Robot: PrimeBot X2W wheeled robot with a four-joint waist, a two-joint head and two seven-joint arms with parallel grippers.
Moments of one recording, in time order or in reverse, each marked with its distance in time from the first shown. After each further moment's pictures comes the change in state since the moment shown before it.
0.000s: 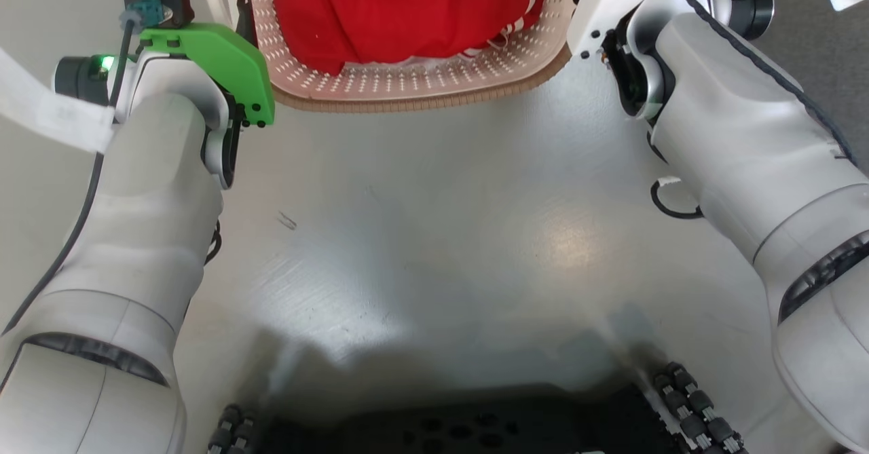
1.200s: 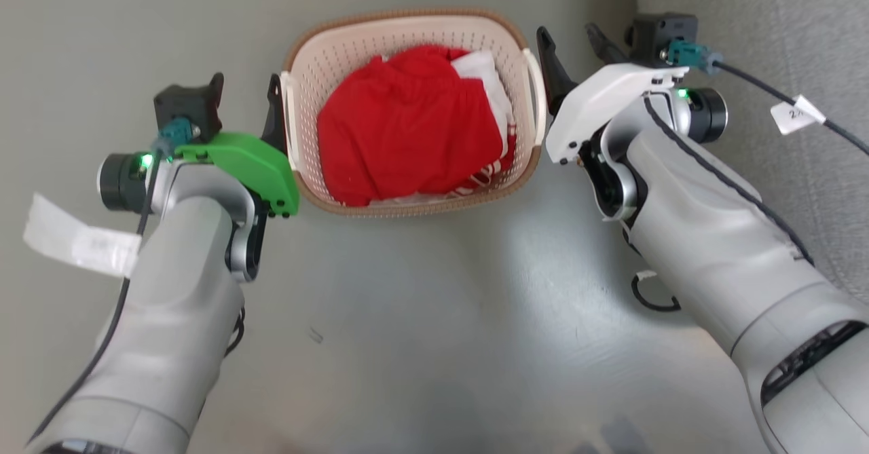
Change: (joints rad) left arm 0.321 0.044 0.106 -0.321 0.068 0.019 -0.037; right arm 0.285 -0.002 -0.188 -0.187 -0.188 0.000 -0.006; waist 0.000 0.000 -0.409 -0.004
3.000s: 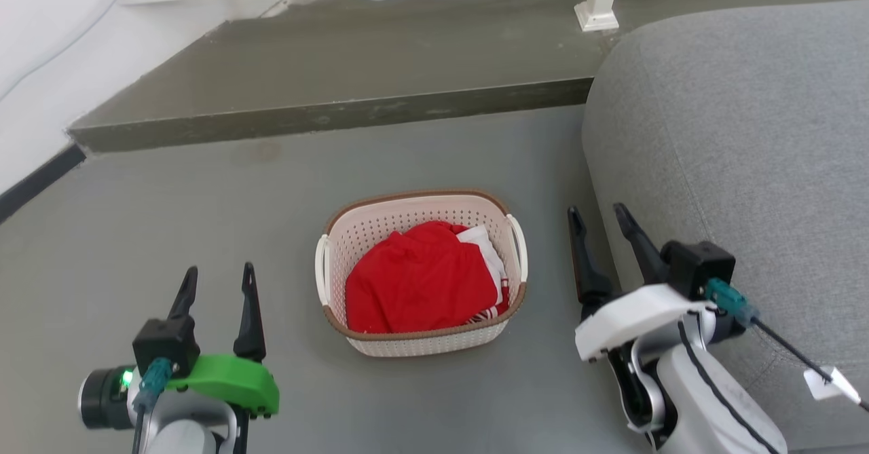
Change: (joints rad) left arm 0.716 0.036 0.296 -0.602 0.251 0.044 0.000; right arm 0.765 0.005 -0.415 -0.671 -0.450 0.000 0.000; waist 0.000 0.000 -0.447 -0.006
